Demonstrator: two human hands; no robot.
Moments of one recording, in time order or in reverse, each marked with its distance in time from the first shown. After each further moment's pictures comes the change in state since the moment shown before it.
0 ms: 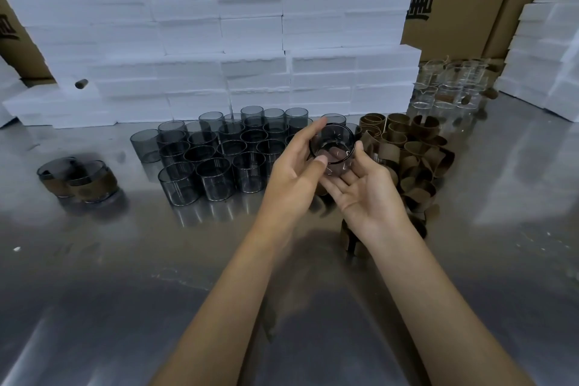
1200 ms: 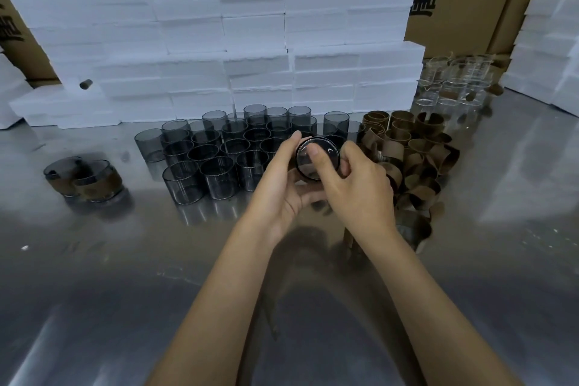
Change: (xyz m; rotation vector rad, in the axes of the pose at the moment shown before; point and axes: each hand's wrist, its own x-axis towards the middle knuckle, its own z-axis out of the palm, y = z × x) left_hand 0.007 -0.005 -0.015 -0.477 0.061 -0.432; right_hand -0.010 0.015 0.001 -1.532 0.188 -0.733
